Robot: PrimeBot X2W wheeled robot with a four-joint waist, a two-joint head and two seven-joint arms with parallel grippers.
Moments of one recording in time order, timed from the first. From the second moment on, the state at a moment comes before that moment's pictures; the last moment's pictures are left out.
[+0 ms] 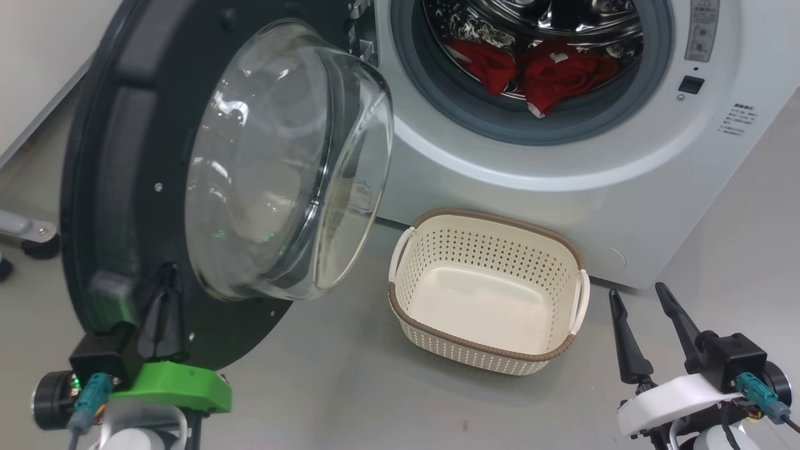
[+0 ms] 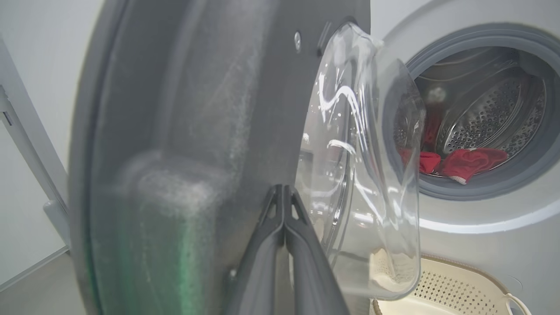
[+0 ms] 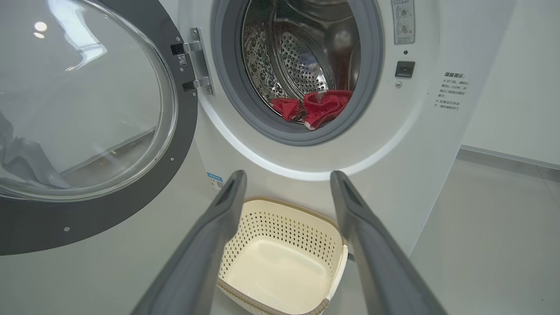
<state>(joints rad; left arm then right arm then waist) -0.04 0.06 -0.10 0.03 -0.30 0.11 -0.13 0.04 -0.24 0.27 0.14 0.42 -0.07 -0.26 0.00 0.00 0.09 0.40</state>
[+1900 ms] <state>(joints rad) -0.13 0.06 0.03 0.17 -0.29 0.11 -0.23 0.04 -0.26 0.24 0.06 0.42 -0.08 -0.21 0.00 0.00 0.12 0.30</state>
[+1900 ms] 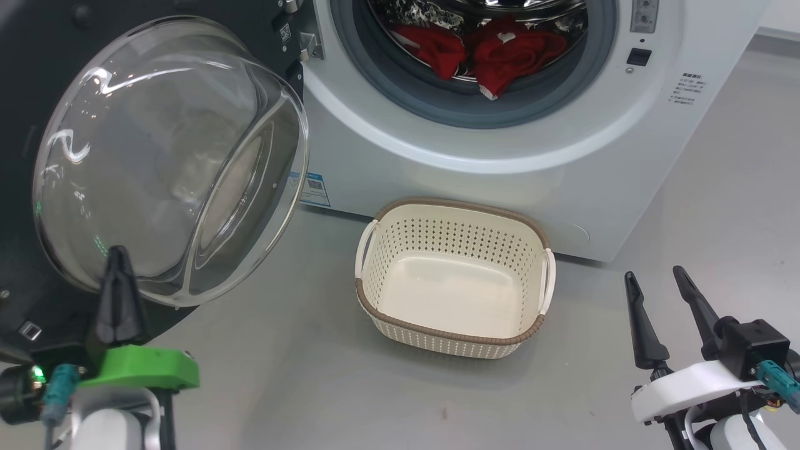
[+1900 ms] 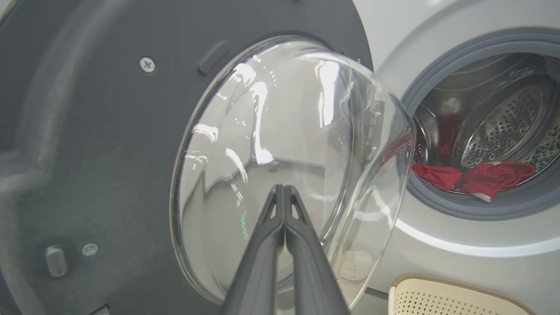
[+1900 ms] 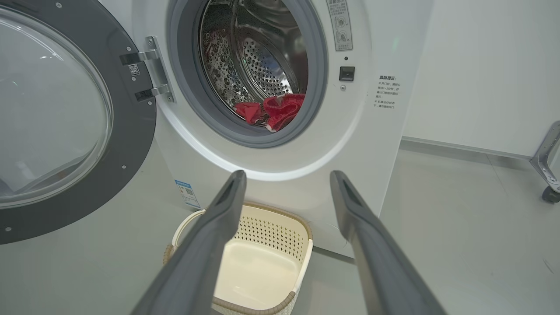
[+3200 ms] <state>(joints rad) 0.01 0.05 -0.14 0.08 -0.27 0.10 -0.19 0.03 -0.23 0.26 0.09 0.42 -0.08 -0.22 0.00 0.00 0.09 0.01</state>
